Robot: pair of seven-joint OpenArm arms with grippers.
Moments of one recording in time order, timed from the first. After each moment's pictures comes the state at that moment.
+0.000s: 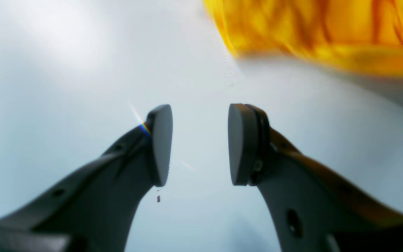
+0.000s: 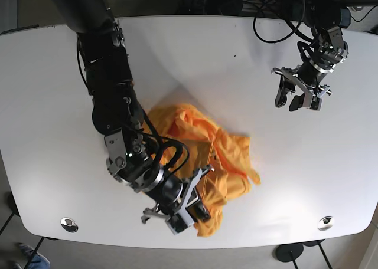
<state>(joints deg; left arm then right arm) 11.4 -10.0 -24.8 93.5 -17.7 -39.9 26.6 33.5 2.3 -16.0 91.0 16.0 19.6 -37.9</state>
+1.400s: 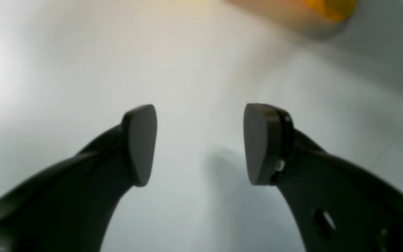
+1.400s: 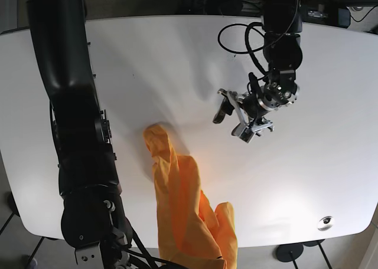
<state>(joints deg) -7.0 -1.7 -3.2 78.7 -1.7 -39.9 26.5 72.2 -0.4 -15.8 78.0 16.4 20.0 -42.5</state>
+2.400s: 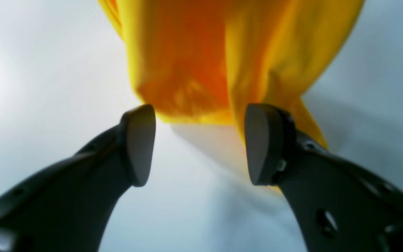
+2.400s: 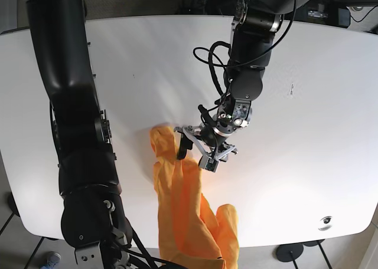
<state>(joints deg) -18.8 6.7 7.5 59.7 -2.0 -16.7 11.1 72.2 -0.4 -15.8 78.0 16.4 20.0 -42.5</state>
